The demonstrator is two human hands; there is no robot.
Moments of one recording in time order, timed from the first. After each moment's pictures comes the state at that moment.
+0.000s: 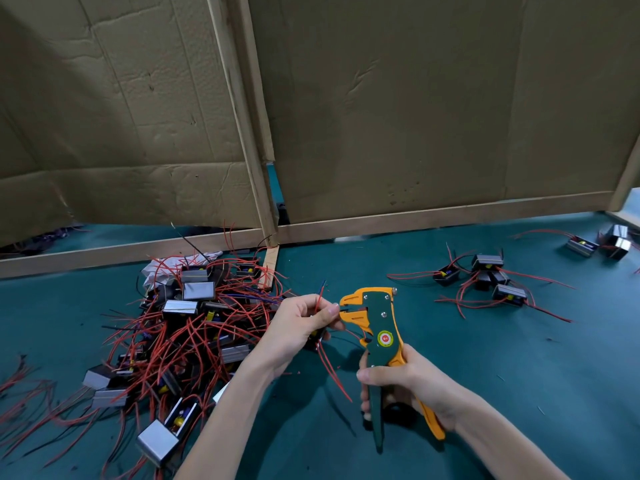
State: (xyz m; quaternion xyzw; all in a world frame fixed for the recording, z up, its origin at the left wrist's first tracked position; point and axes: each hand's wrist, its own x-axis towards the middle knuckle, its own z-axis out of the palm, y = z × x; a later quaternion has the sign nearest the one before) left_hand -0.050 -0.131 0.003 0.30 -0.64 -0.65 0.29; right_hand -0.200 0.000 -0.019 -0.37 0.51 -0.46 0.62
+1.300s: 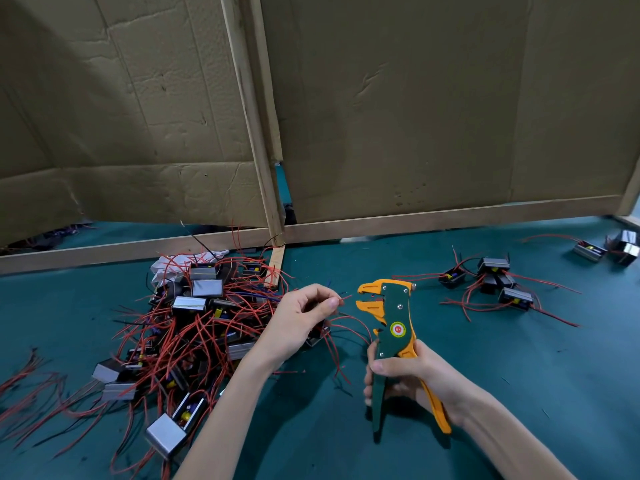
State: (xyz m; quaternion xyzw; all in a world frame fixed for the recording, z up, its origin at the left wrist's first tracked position) left_hand -0.042 -0.138 0.007 0.29 -0.73 -0.53 0.32; right_hand -0.208 -0.003 -0.018 -0.37 0.46 -0.50 0.63
